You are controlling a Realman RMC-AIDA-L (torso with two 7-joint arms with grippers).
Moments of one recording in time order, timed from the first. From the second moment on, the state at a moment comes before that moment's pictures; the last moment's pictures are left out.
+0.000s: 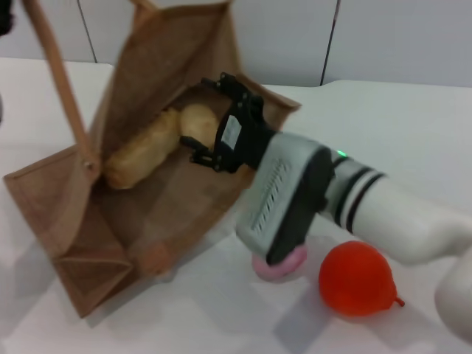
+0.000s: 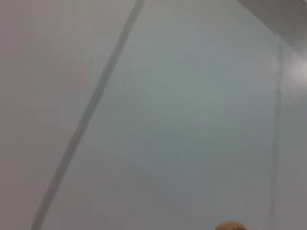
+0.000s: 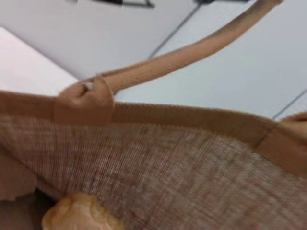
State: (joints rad) left arm -0.56 -2.03 0.02 0.19 -1.70 -1.72 2.16; right arm 0.64 2.01 -2.47 -0.97 -2.28 0.33 2.18
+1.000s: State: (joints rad) left arm -0.62 -2.04 0.05 0.05 -1.45 -1.47 2.71; right arm 0.44 2.02 -2.47 -0.45 -2.27 1.47 2.78
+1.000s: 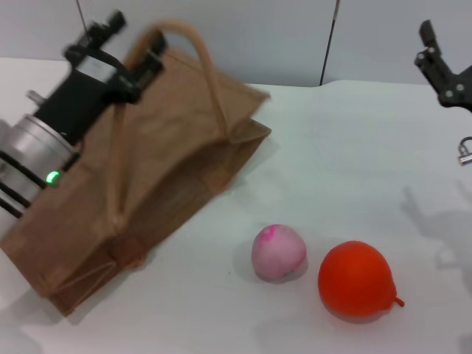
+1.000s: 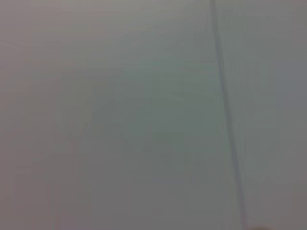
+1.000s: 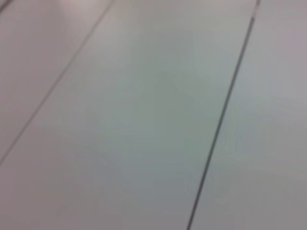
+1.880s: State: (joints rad) left arm -0.47 -2.04 -0.20 -0.09 -1.65 -1.79 2.78; right arm 0.42 2.02 -2.46 -0.41 -1.91 1.51 2.81
